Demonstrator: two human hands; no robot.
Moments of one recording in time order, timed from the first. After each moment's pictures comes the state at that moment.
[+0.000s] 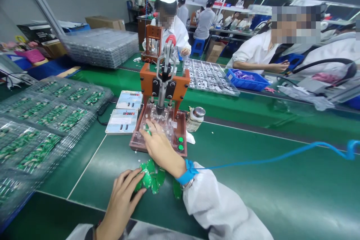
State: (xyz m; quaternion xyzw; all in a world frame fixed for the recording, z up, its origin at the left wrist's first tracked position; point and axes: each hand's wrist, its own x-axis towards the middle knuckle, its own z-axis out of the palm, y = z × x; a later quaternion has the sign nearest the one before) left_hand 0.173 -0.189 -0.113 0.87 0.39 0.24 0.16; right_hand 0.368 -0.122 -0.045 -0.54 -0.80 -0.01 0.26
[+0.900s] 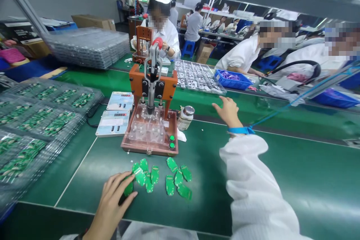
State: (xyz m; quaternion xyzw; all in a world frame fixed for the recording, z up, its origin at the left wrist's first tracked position) left_hand 0.162 -0.191 -0.120 0.86 0.39 0.28 0.19; right_hand 0.626 -0.126 0.001 -0.83 -0.47 -0.09 0.28
